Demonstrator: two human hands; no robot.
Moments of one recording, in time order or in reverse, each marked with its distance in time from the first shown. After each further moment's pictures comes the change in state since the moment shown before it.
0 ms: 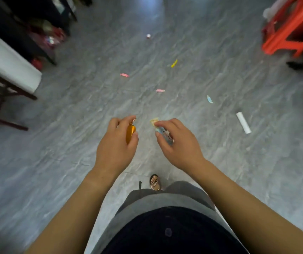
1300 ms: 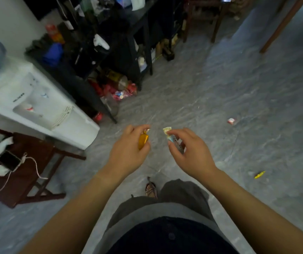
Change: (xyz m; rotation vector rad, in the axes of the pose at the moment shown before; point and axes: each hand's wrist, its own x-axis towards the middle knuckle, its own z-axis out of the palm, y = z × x) left_hand 0.778 -0.364 -0.305 -0.013 0.067 -0.196; right_hand 0.893 -0.169 0.274 0.054 -0.196 -0.199
